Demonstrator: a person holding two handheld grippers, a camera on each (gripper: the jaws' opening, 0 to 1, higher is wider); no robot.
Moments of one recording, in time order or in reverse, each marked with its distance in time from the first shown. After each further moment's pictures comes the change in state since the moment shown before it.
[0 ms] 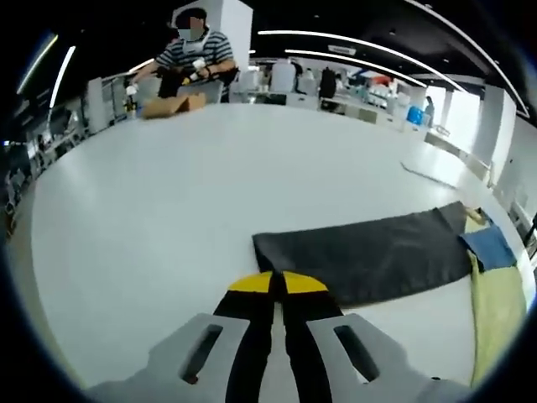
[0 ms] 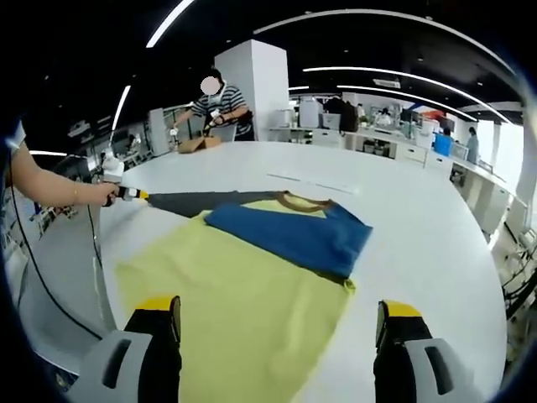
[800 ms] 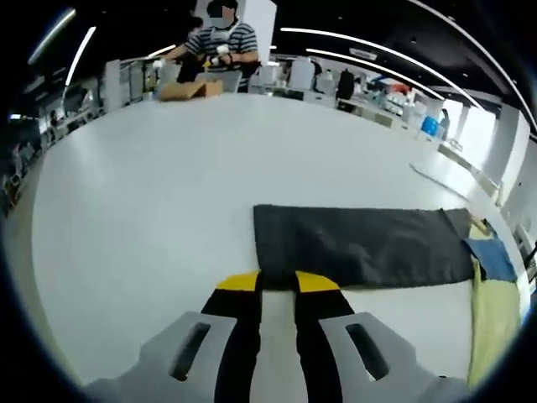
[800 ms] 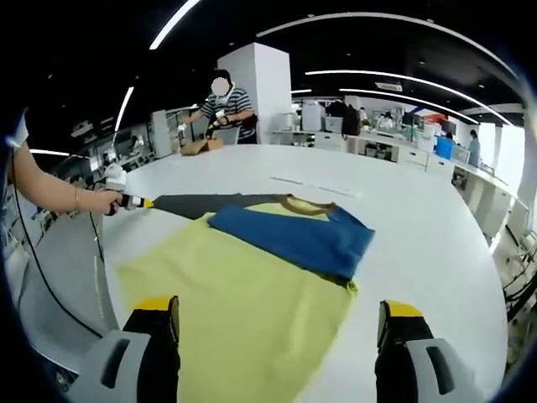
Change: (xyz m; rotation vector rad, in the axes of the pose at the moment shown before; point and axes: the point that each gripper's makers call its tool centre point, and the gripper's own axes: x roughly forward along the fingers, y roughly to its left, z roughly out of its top) left arm 0.002 0.001 -0.029 -0.102 0.038 0.063; right arm -0.002 0.004 0.000 -0.011 -0.012 0.010
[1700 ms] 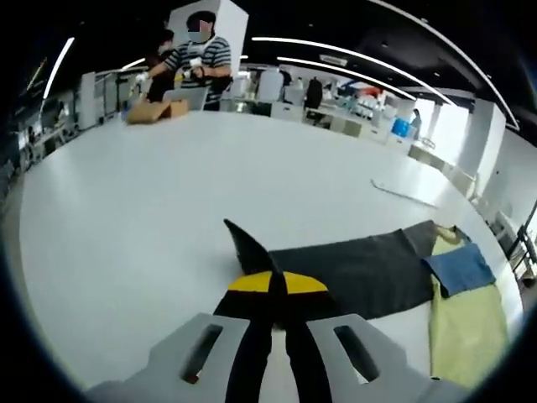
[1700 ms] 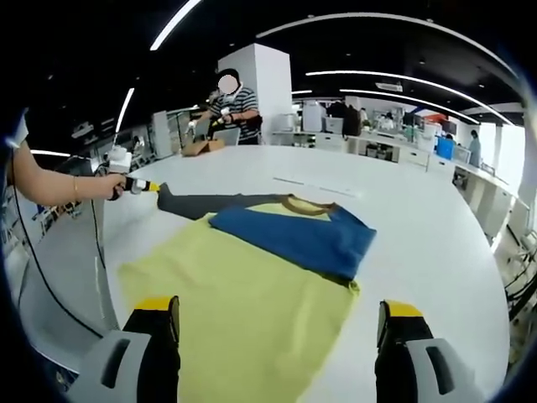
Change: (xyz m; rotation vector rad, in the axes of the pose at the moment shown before) left arm -0.019 -0.072 0.051 0.090 -0.072 -0.169; right arm 0.001 0.002 0.001 0.005 -0.011 0.008
